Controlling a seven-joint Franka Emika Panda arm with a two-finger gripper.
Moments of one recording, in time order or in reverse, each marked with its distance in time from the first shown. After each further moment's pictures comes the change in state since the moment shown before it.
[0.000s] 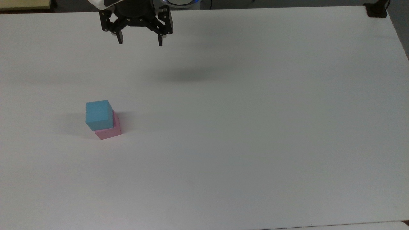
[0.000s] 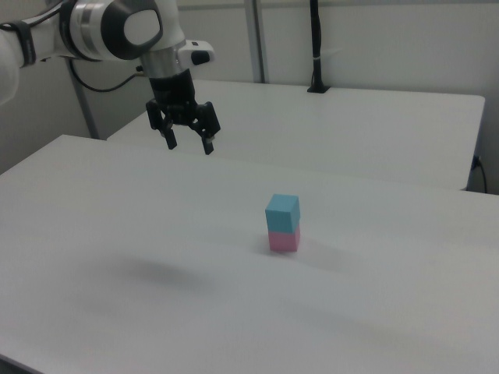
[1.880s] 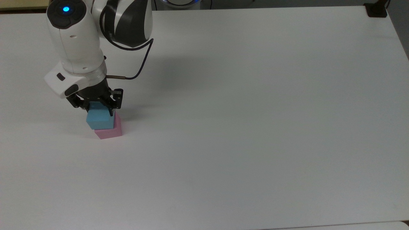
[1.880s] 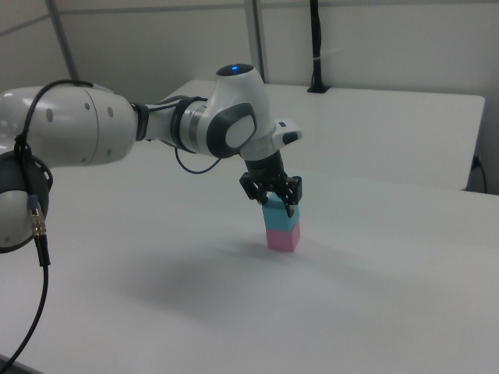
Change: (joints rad) arm -0.164 0.344 -0.013 -0.001 -0.021 0.460 -0.180
